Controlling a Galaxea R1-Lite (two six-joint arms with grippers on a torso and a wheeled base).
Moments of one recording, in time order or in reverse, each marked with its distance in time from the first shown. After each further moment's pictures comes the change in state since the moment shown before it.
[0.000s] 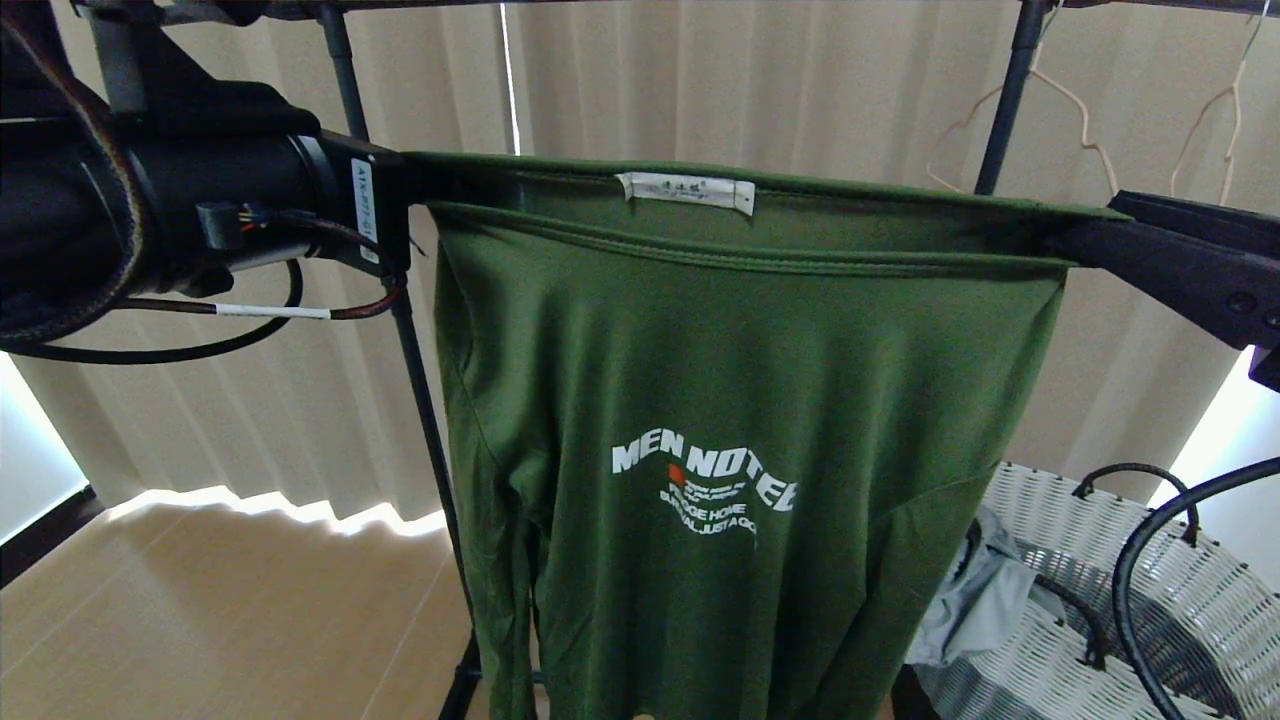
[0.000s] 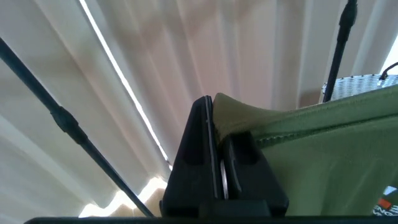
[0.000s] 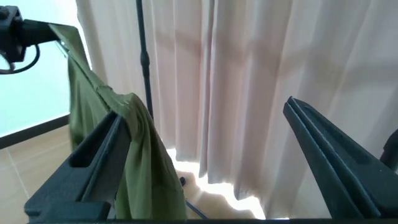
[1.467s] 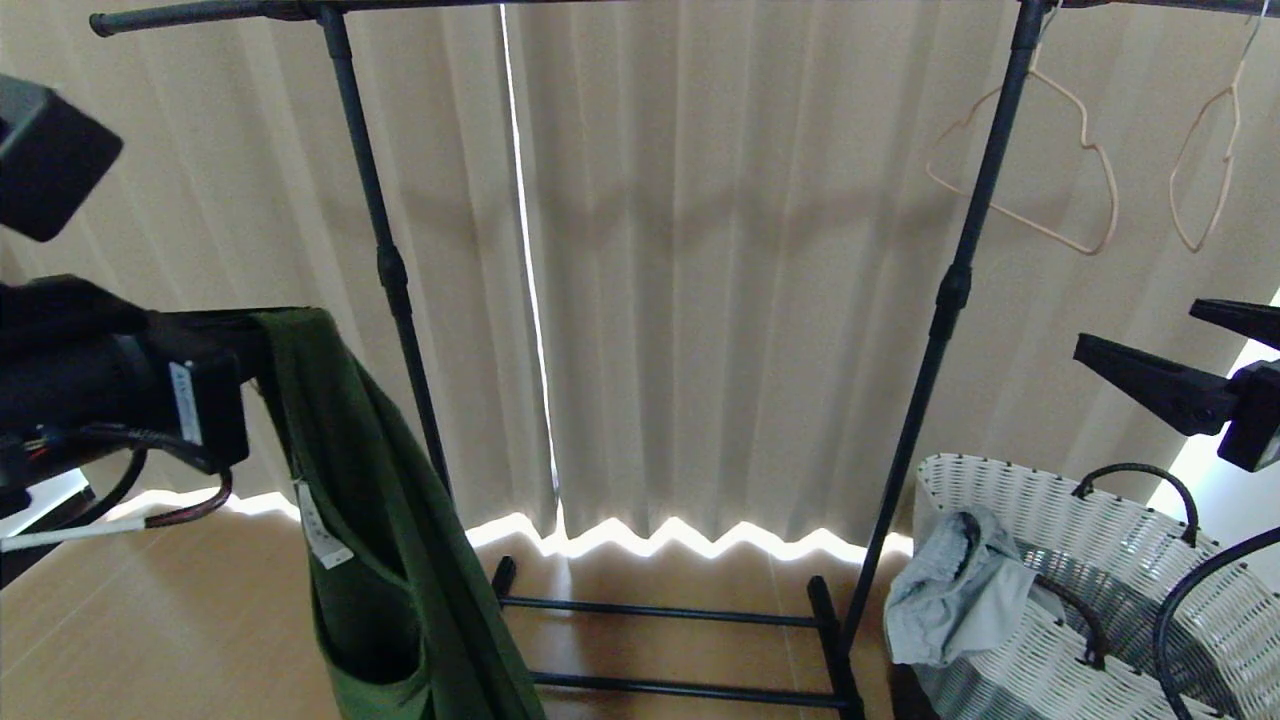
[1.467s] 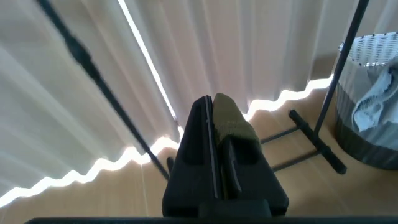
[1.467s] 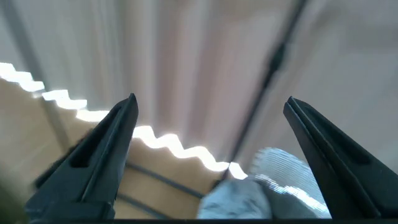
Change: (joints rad) left arm 0.086 -0.288 0.391 -0.001 -0.011 -0.009; right arm -0.208 -0.025 0.090 0.168 -0.194 -0.223
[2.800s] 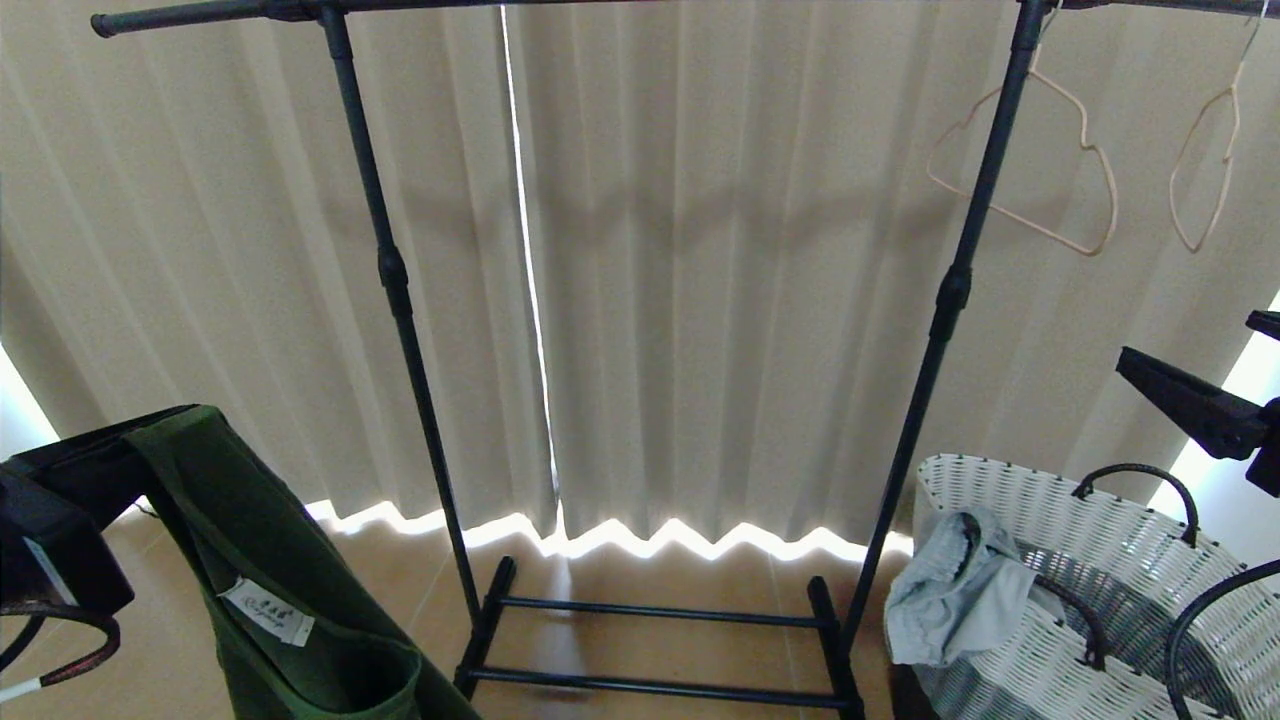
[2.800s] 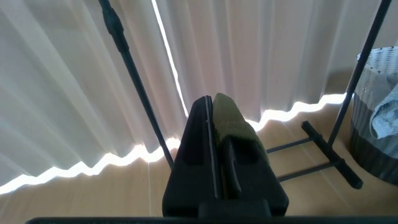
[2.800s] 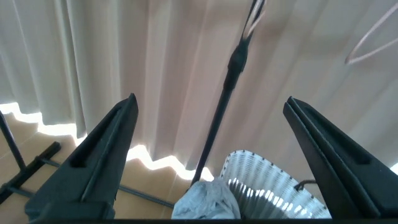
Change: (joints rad) left arm 0.172 -0.206 0.374 -0.270 -0.126 -0.014; right arm -0.072 -0.046 0.139 -0.169 -0.002 -0.054
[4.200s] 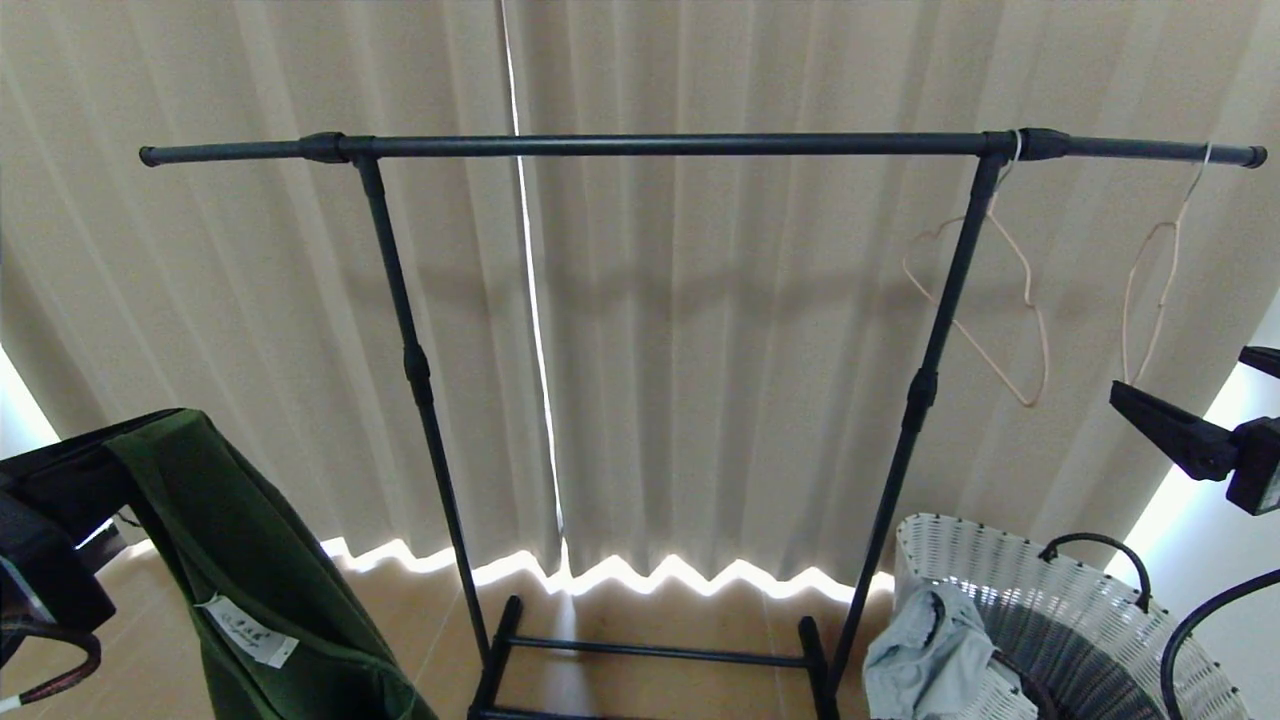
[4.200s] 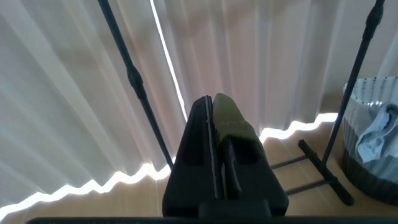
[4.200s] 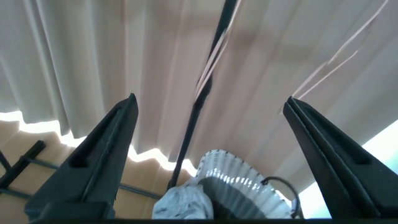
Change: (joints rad) left arm -0.005 -0.027 0.013 0.001 -0.005 0.007; right arm -0.074 0.045 0.027 0.011 -0.007 -0.034
